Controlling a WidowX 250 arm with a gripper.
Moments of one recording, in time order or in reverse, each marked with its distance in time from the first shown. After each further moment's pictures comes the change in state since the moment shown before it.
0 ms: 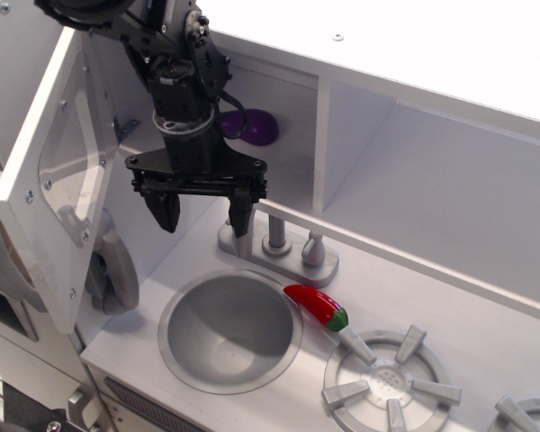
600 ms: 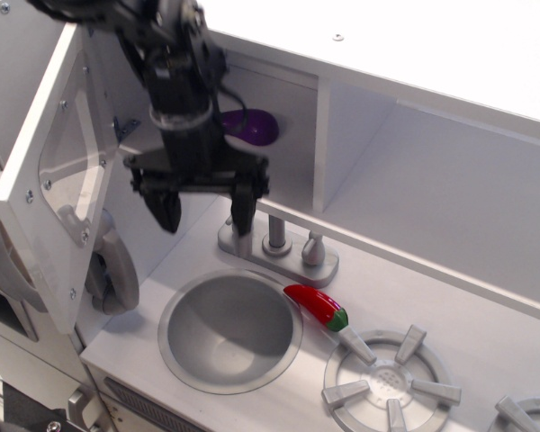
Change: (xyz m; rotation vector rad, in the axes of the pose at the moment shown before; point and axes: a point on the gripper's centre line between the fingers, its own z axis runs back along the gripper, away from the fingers) arm -0.008 -0.005 0.020 -0.047 0.022 0.014
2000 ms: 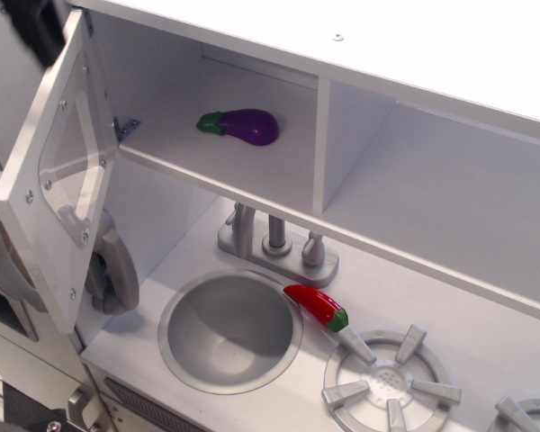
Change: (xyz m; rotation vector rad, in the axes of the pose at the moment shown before) arm -0.004 0.100 0.137 -0.111 -0.047 0.019
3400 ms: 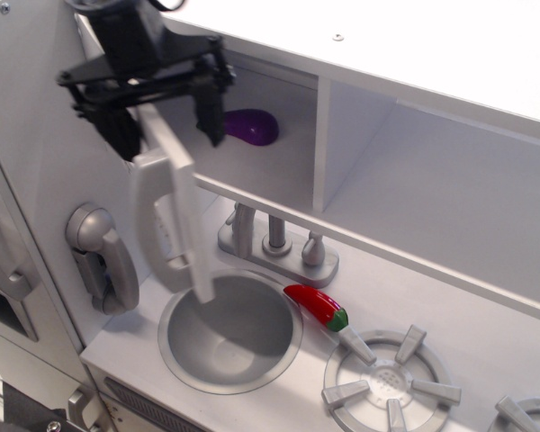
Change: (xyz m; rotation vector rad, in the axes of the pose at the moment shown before) arm 0.000 -0.096 -0.076 -0.001 0.020 0.141
